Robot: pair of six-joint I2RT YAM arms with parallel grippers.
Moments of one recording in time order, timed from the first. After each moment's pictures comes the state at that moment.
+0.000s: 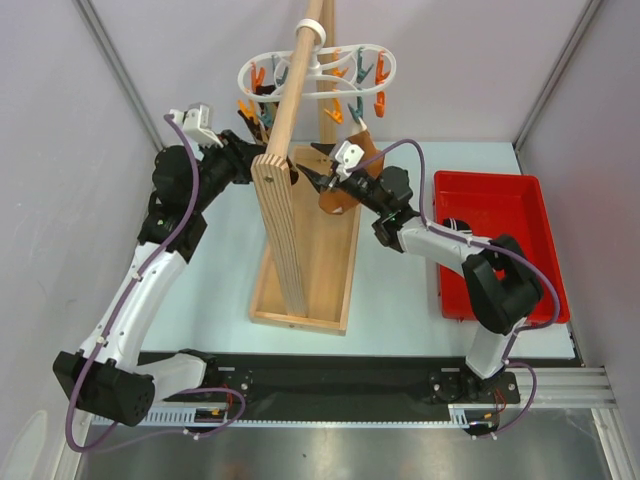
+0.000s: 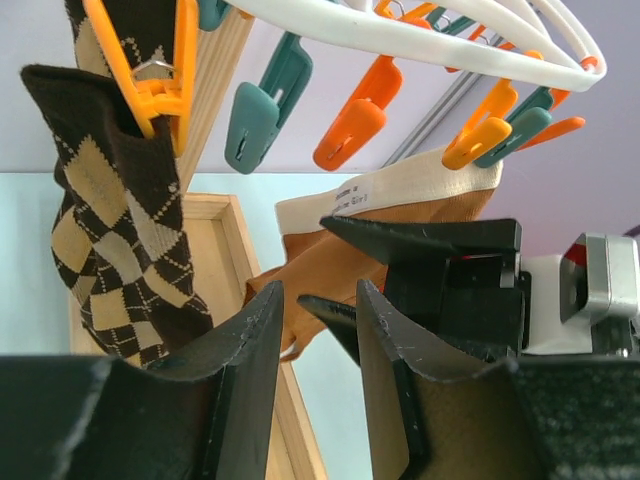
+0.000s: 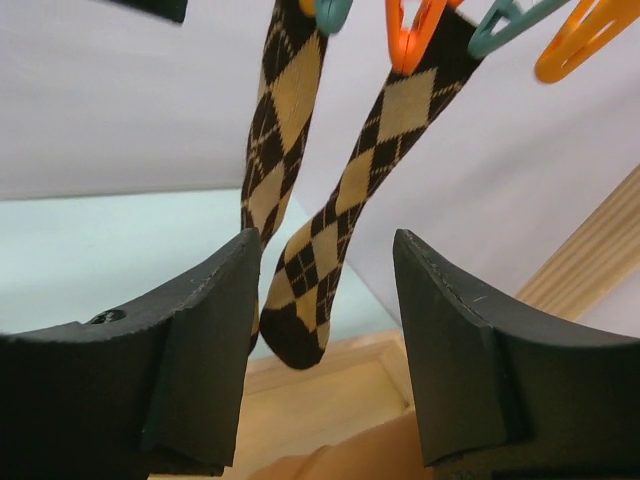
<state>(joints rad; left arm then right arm) -0.27 1.17 1.22 -0.03 0.28 -0.52 0.64 1.77 1.21 0.95 -0.42 -0.26</state>
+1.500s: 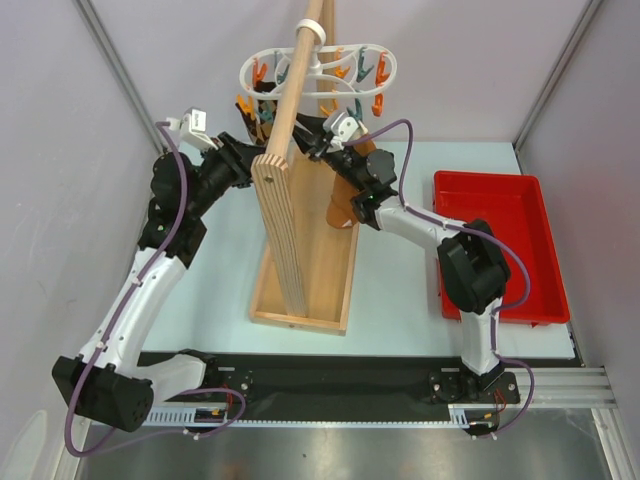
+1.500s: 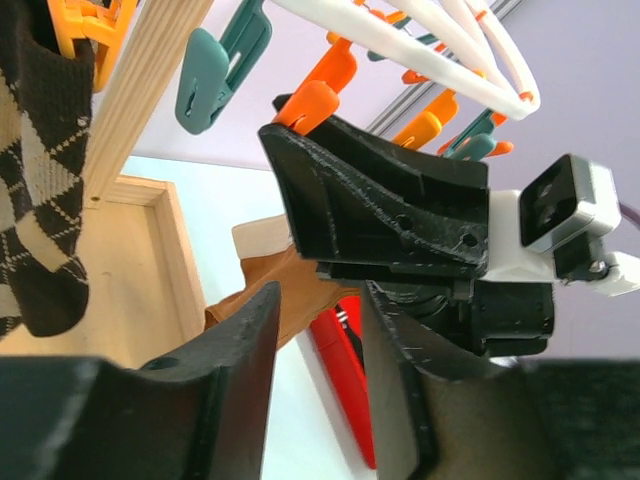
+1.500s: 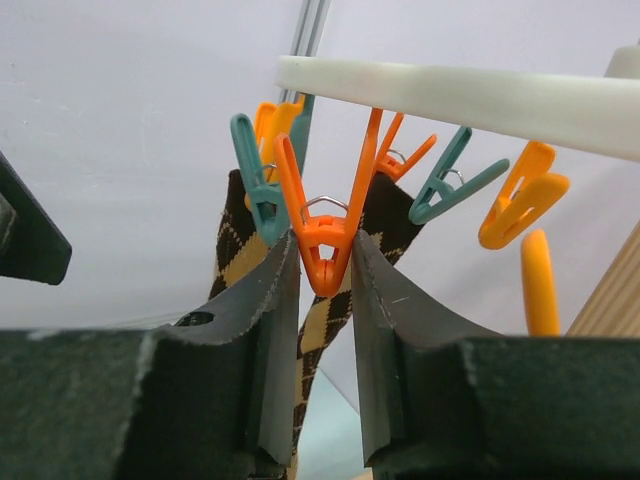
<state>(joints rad) -0.27 1.14 1.17 0.03 0.33 -0.71 0.65 1.99 1.56 1.10 -0.35 -0.13</state>
